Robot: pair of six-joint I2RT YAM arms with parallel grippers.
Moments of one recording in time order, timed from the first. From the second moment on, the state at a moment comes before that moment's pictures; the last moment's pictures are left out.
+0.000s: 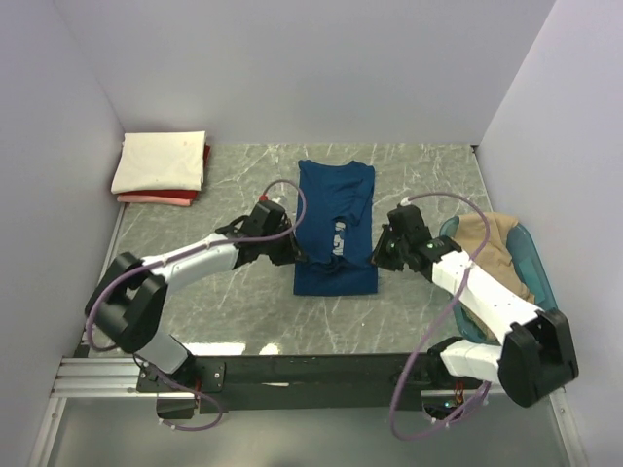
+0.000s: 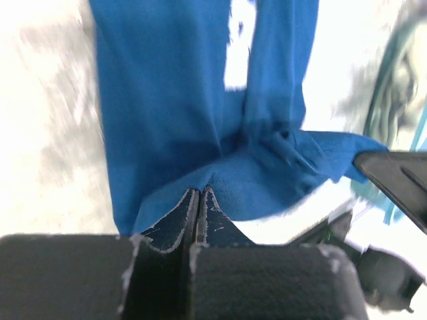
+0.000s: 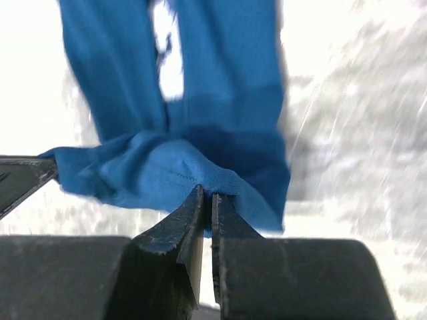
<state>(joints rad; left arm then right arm) -0.67 1.52 0.93 -0.20 0.18 -0.88 0.44 1.17 0.78 -0.52 -0.02 0.75</state>
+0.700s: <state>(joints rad) -0.50 1.86 1.30 -0.22 0.18 -0.91 0.21 1.63 1.06 -0.37 -0.20 0.65</state>
